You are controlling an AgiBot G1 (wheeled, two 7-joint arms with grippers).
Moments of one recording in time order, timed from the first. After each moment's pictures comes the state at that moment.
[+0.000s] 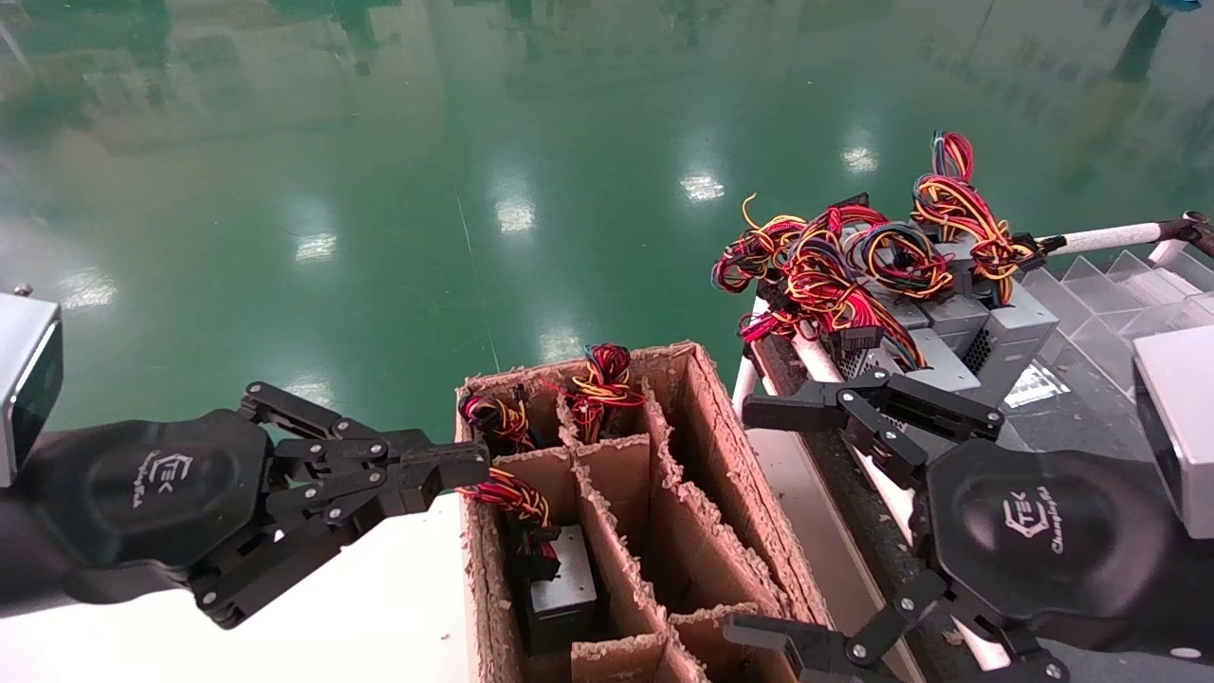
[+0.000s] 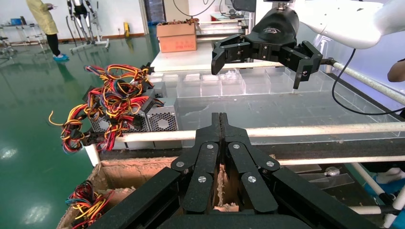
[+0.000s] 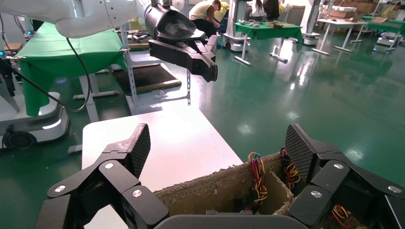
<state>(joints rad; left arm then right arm) -1.09 0.56 0.39 -1.24 0.65 1.44 -0.12 1.07 -0.61 -0.28 1.28 -0.73 -1.50 0.19</state>
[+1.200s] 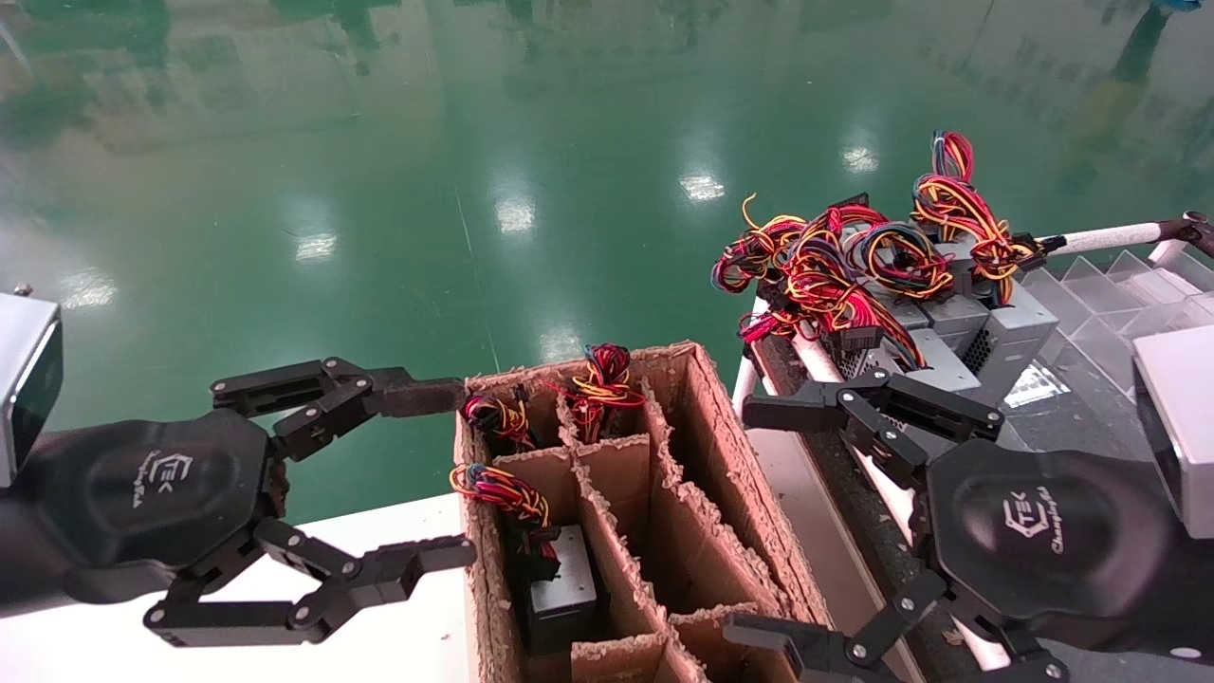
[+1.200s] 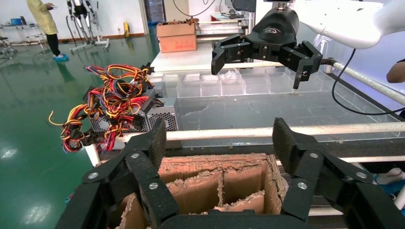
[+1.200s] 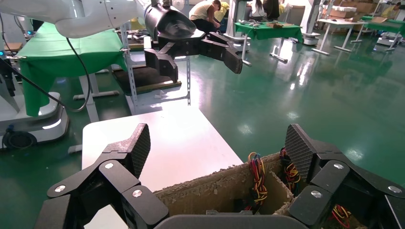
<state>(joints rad) -1.09 0.56 0.39 -1.24 0.65 1.44 -0.12 1.07 -0.61 -0.28 1.28 -0.73 -1.50 0.19</state>
